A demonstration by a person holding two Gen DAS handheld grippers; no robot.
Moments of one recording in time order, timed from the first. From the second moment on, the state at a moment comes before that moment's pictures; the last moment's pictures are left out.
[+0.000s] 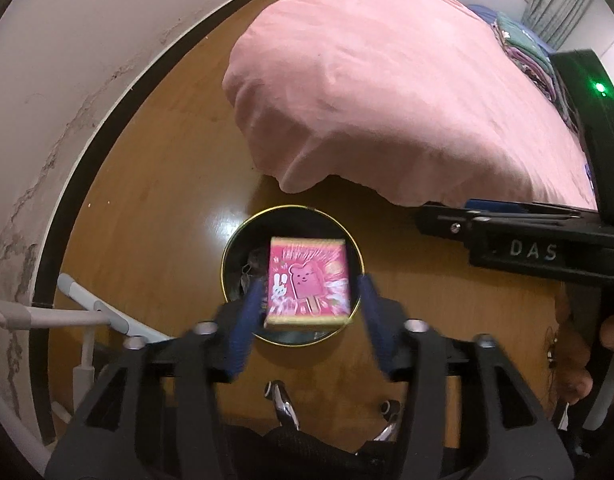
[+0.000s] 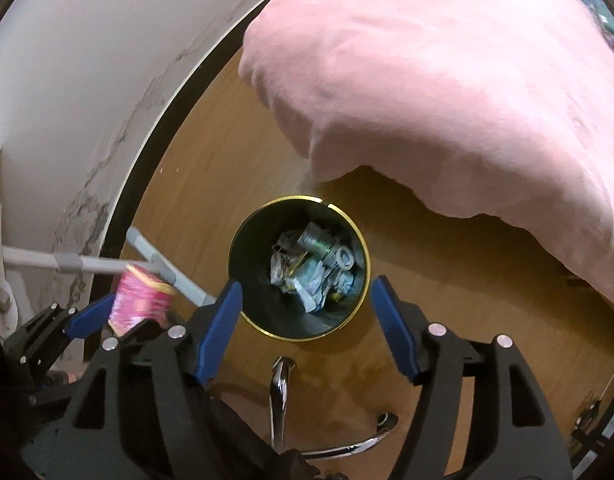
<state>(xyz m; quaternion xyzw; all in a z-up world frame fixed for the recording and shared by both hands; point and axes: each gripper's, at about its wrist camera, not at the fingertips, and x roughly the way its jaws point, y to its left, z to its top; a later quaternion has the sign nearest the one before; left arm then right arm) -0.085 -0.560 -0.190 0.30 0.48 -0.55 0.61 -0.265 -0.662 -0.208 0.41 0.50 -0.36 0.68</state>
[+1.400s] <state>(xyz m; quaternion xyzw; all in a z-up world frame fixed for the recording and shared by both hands) 0.061 -0.007 0.032 0.02 0.36 -0.07 0.93 0.045 -0.271 0.024 0.04 0.41 0.07 0.91</state>
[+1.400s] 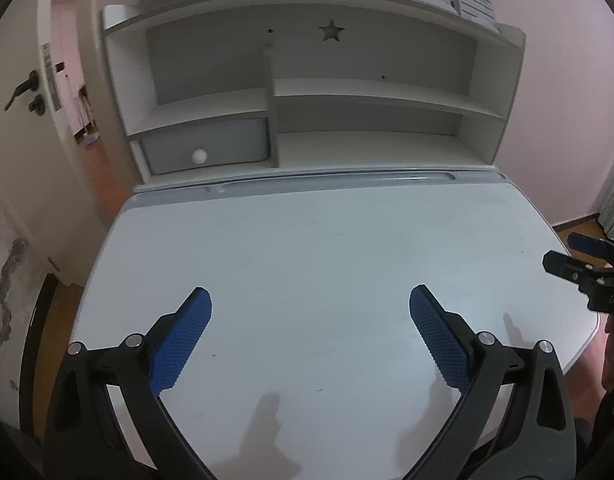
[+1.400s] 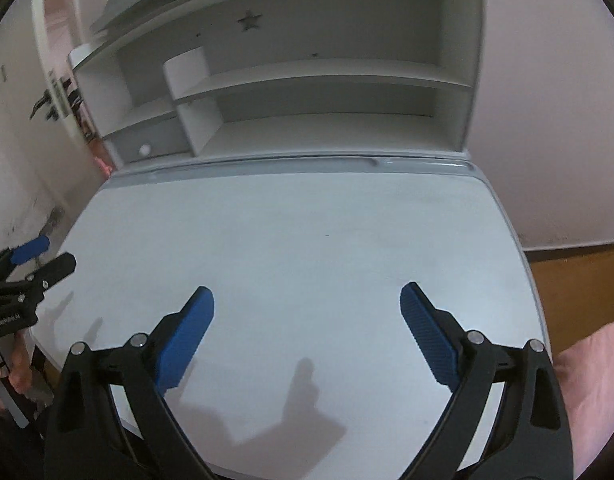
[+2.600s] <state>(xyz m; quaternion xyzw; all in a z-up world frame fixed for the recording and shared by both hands) 0.052 -0.013 0.019 0.03 0.37 -0.09 0.92 0.033 -0.253 0.023 0.02 0.40 0.07 0.91</state>
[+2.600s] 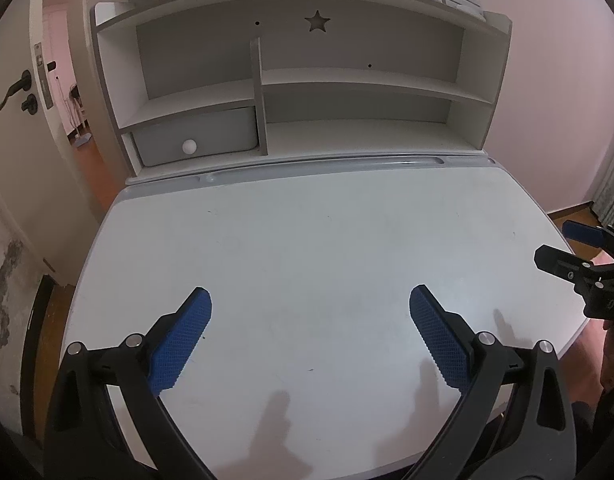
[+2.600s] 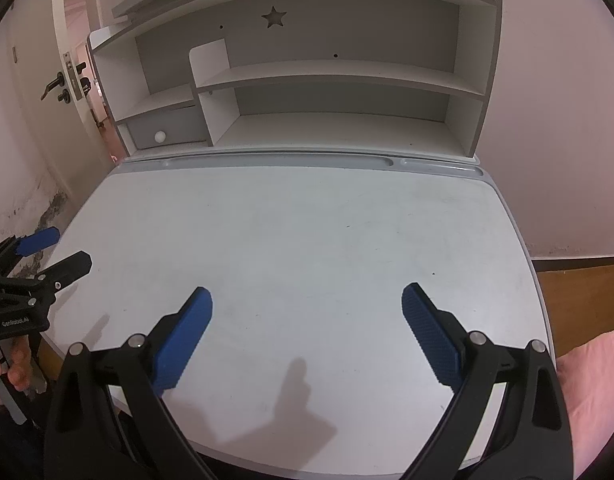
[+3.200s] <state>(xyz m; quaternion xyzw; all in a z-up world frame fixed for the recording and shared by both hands) 0.052 -0.016 0.018 0.03 0.37 -0.09 0.92 0.033 -0.252 0.023 0.02 0.40 0.07 0.91</state>
